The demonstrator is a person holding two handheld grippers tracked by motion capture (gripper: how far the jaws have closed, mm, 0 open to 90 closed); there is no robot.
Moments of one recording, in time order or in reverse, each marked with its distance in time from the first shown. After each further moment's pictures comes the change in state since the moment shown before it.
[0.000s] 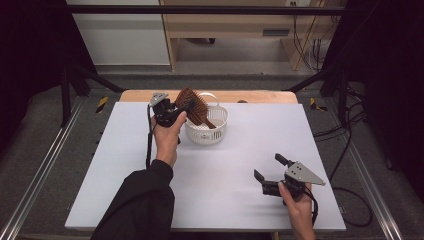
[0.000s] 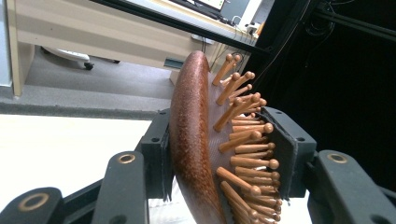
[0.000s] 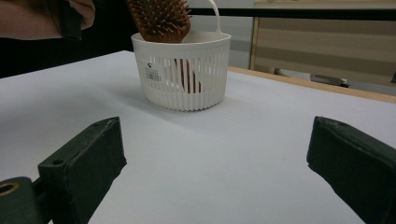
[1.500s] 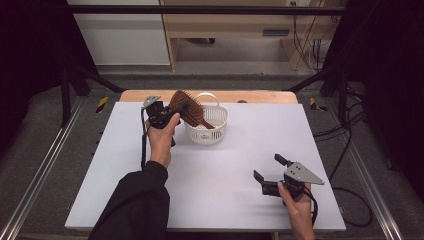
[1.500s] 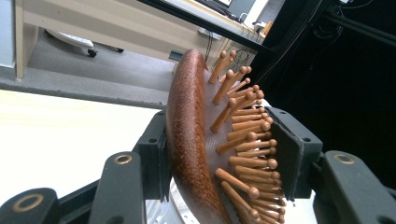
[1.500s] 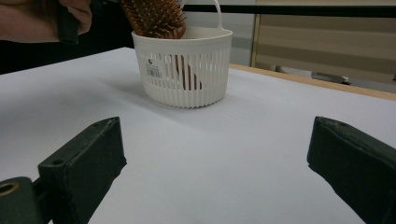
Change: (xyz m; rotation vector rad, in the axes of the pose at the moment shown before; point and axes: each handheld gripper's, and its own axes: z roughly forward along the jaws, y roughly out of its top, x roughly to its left) left arm 0.023 -0.007 -0.005 0.016 0.012 -0.069; right arm 0.000 -0.001 0.001 0.011 0.004 -0.005
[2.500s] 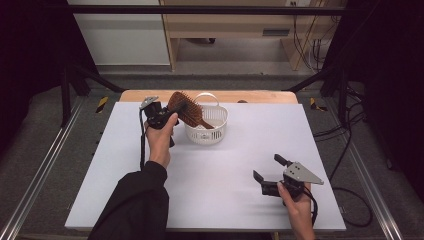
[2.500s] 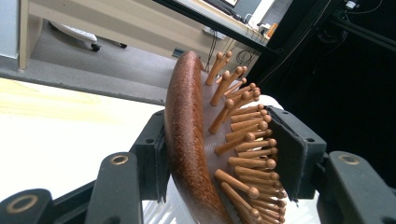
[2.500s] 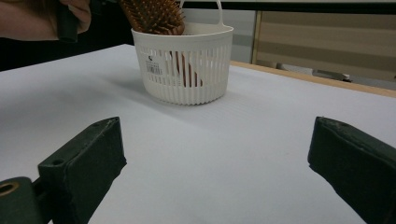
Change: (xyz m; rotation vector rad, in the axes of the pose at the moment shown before) left arm 0.007 -0.002 -0.001 0.000 0.011 -0.044; right arm 0.000 -0.001 0.001 0.013 0.003 -0.001
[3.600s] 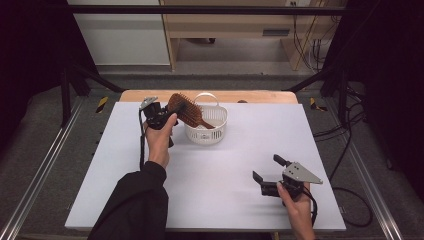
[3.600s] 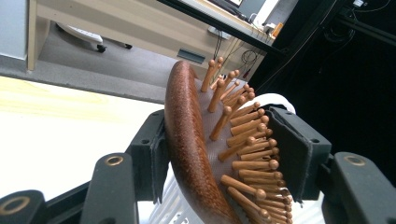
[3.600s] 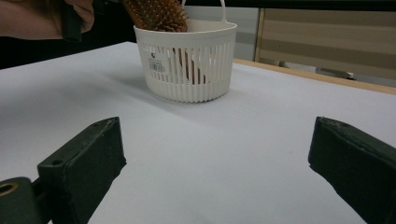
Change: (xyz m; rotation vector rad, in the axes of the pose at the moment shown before) left arm 0.005 -0.002 0.001 -0.001 0.019 0.012; right arm 0.000 -0.001 0.001 0.009 0.011 -0.002
